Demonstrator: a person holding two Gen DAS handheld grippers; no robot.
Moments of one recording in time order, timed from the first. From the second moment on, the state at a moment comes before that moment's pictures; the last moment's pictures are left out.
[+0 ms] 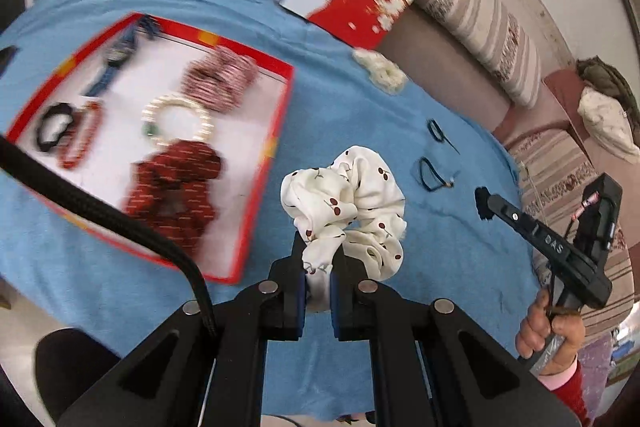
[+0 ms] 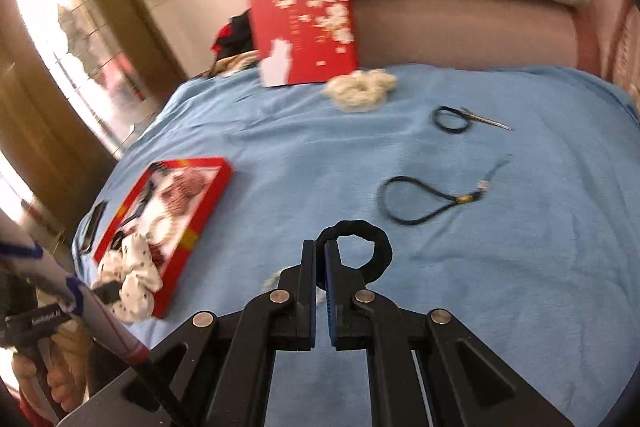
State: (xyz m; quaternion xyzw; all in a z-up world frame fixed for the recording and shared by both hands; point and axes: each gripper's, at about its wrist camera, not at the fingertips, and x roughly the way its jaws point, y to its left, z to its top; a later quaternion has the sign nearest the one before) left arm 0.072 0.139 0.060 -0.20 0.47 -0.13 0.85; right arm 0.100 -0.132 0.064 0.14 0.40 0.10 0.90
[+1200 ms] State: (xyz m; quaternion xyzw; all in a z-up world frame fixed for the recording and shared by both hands) left arm 0.257 0.295 0.009 -0.21 0.49 -0.02 0.84; right arm 0.193 0.135 0.052 -0.01 0.44 0.27 0.86
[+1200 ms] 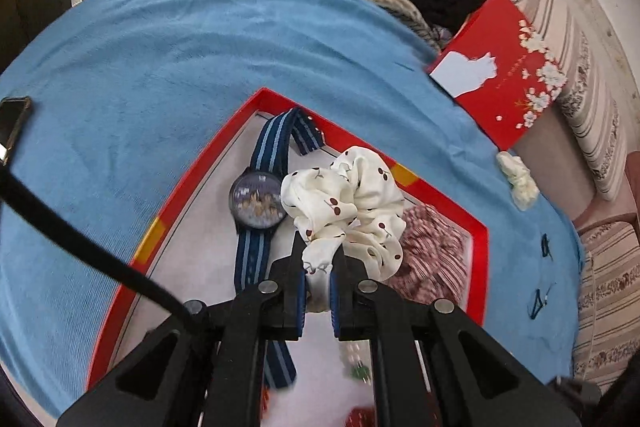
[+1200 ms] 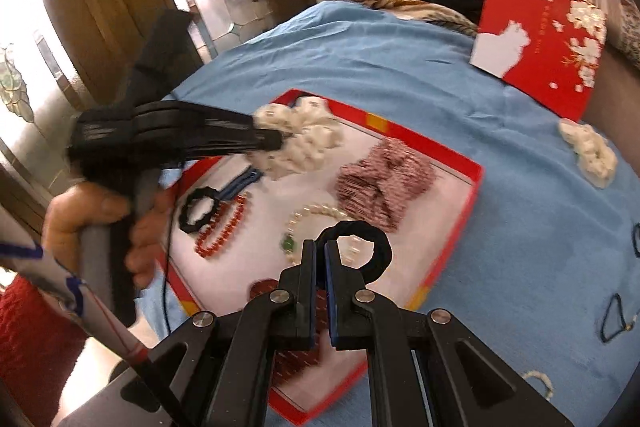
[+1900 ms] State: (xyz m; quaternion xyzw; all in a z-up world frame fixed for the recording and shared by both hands) left arm 0.247 0.307 0.046 -0.21 0.46 -0.04 0.86; right arm 0.182 0.202 0.005 0.04 0.49 0.38 0.78
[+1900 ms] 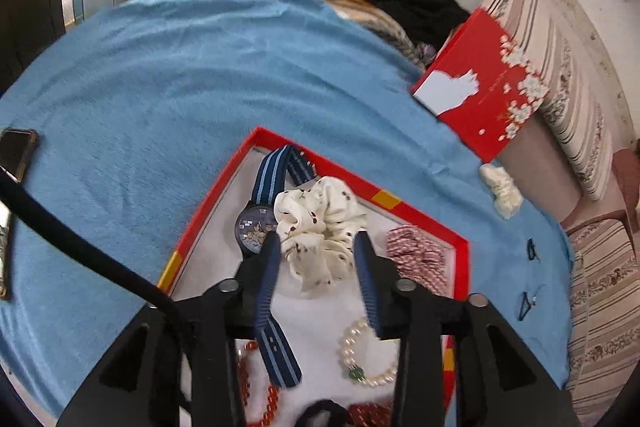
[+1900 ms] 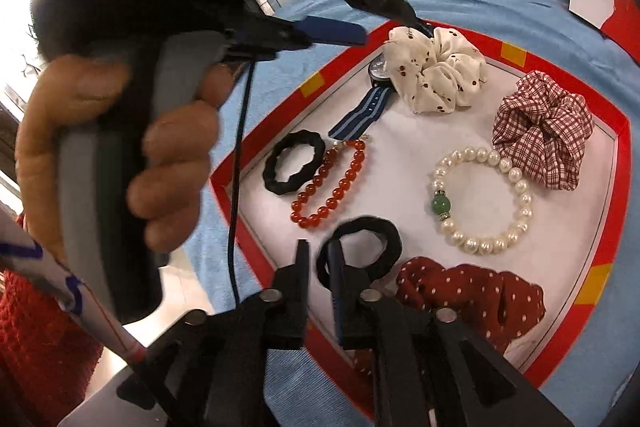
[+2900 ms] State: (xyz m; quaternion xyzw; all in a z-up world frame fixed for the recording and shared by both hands) left arm 0.081 0.123 0.095 -0.02 0.44 -0.04 0.90; right arm 0.061 -0.066 0.019 0.11 0.45 0.11 0.88
